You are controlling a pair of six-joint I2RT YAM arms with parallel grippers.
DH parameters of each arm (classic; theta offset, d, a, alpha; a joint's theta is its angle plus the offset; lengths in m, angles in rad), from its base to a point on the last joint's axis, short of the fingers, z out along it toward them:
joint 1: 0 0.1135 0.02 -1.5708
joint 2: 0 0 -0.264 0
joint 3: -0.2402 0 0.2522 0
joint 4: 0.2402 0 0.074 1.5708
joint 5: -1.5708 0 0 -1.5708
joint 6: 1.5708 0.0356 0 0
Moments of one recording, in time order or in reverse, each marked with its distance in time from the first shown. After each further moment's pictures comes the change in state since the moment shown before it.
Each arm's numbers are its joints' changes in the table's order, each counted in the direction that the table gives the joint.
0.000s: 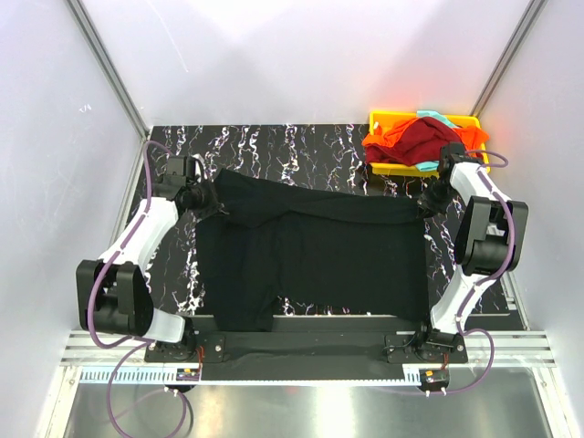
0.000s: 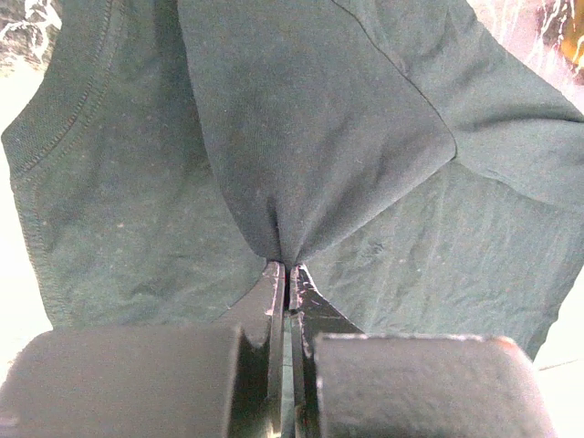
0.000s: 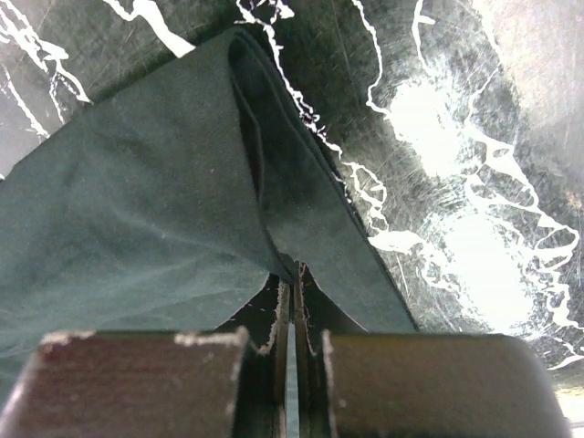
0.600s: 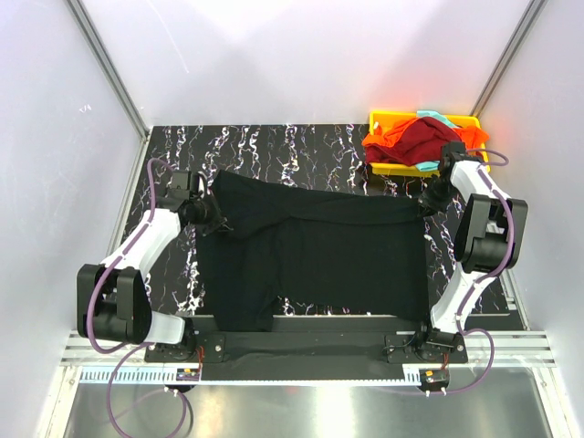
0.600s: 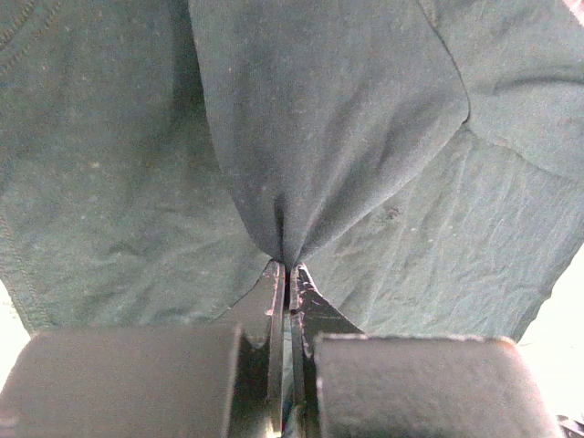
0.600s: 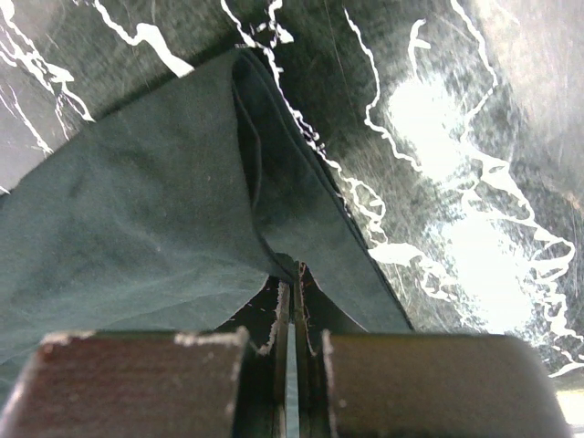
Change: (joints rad) left arm -0.016 -0.042 0.137 -0.022 -0.037 -0.068; right arm -0.006 0.026 -0.026 0.001 -0.004 0.000
